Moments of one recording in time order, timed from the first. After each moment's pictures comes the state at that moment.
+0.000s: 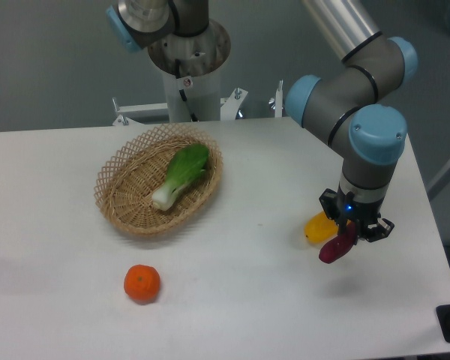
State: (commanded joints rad) arm 2.64 -2.06 -1.45 -1.04 1.57 1.35
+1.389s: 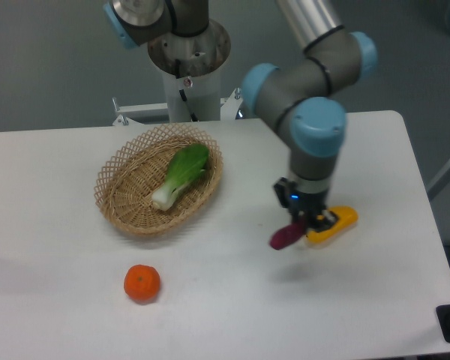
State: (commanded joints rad) arm 2.43 -1.88 -1.72 -1.01 1.58 1.35
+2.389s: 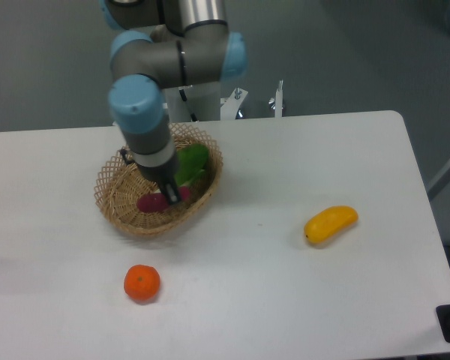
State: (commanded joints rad) arm 2.05 -1.75 -1.93 -1.01 1.71 1.32
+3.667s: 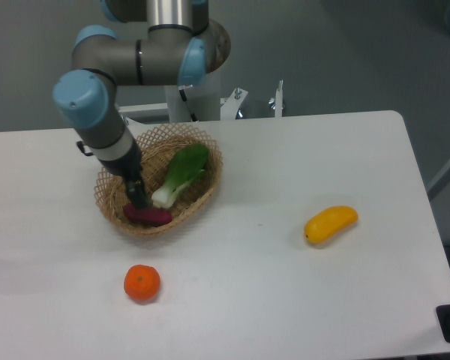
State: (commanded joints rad) arm 2.12 -1.75 -1.91 -0.99 1.74 1.32
